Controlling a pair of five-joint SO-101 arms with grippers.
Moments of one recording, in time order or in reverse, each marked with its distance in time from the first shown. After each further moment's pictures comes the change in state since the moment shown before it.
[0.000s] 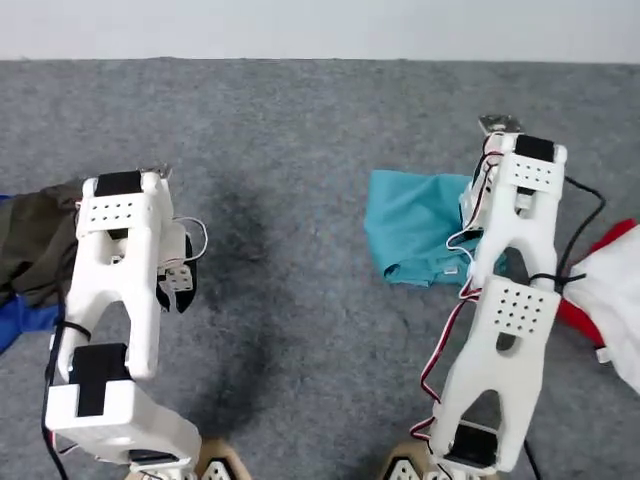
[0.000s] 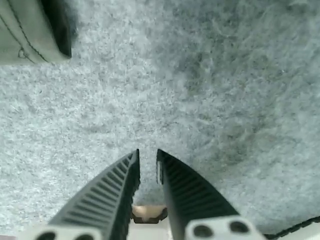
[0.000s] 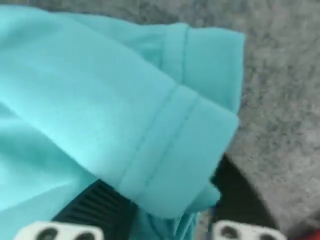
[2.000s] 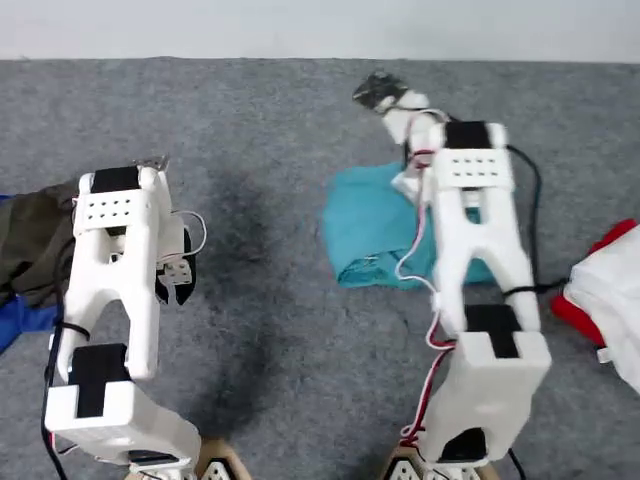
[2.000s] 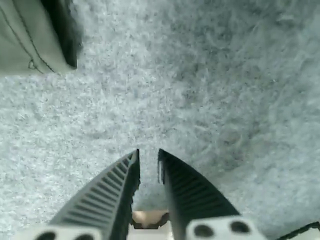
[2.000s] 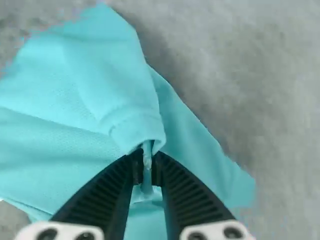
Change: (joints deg) left arm 0.0 0.0 -2.3 0.0 0.0; right arm -14.9 -41.1 36.7 -19.8 28.0
